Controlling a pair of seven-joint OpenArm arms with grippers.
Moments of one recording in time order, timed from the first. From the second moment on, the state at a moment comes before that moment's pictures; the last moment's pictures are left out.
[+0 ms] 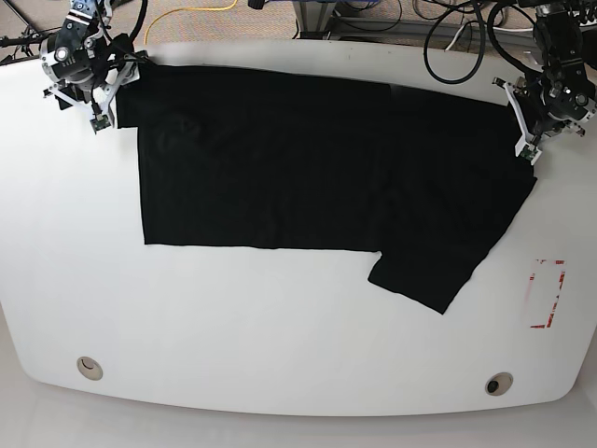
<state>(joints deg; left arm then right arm) 17.3 -20.8 -26.3 96.8 -8.4 -43.0 62.8 -24.7 8.9 34.0 111.7 4.7 41.3 -68.7</state>
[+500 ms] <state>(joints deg) 17.5 -20.1 -26.4 107.2 -6.9 -43.0 71.6 -23.4 11.2 34.1 112.3 7.8 41.3 -69.2</state>
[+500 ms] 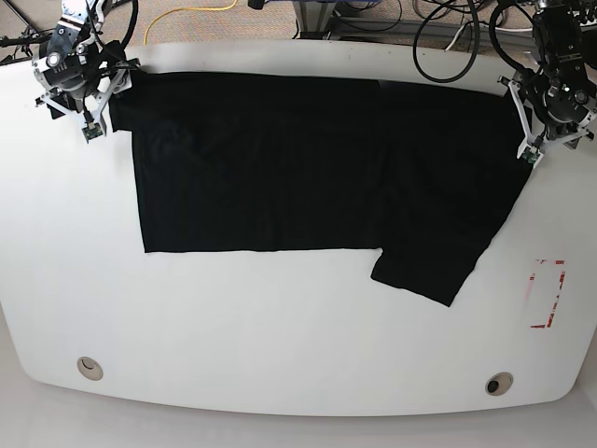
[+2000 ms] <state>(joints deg) 13.2 -22.5 -33.1 111.4 -19.4 -42.8 80.8 -18.5 9.2 38.5 112.6 18.2 41.1 -71.2</state>
